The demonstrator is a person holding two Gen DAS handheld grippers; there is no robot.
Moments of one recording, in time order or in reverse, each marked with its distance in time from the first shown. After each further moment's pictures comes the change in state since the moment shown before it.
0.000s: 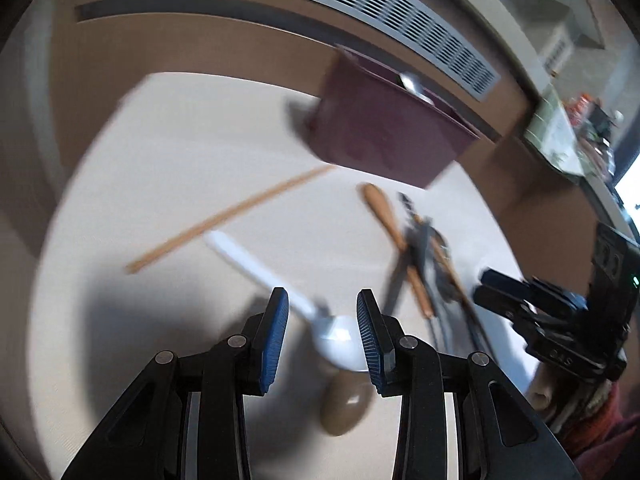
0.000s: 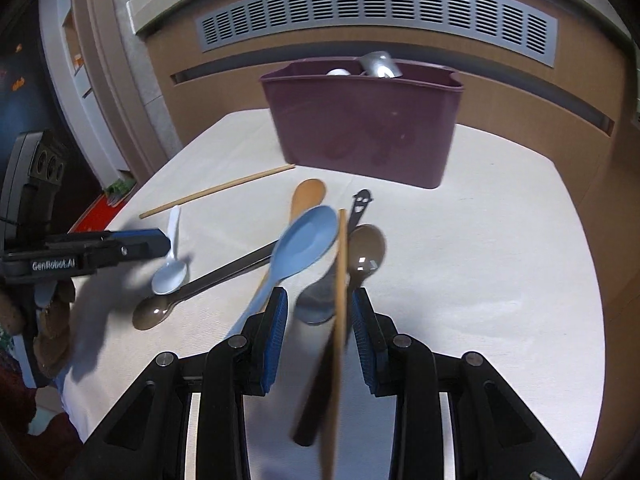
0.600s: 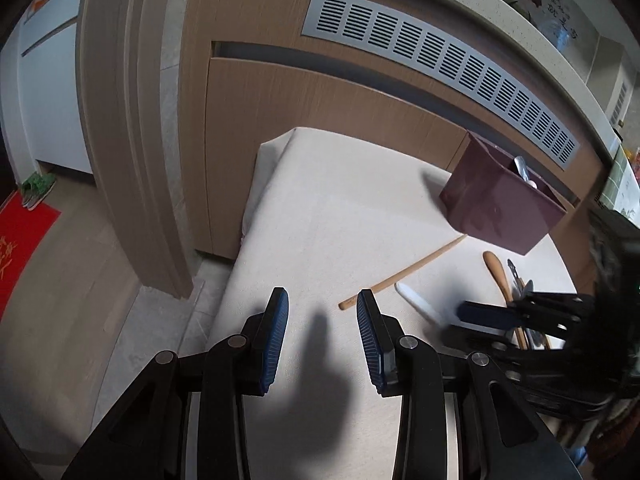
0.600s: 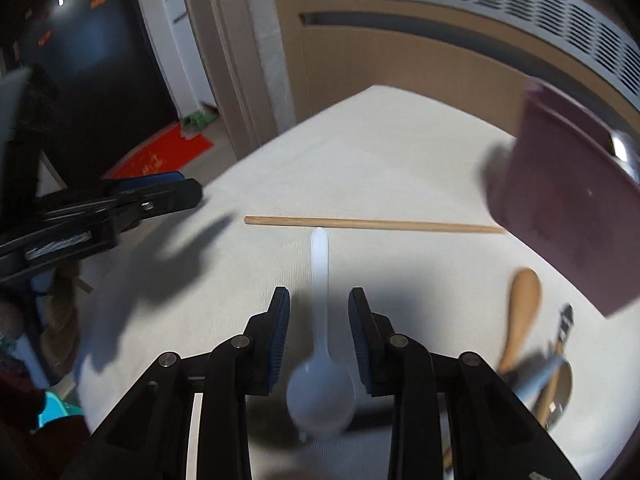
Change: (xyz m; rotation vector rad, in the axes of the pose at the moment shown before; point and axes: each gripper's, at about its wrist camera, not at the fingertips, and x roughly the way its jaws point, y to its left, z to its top) left arm -0.058 0.076 -0.003 -0.082 -0.184 0.273; right arm 0.091 0.132 0.061 -0.311 0.141 0.212
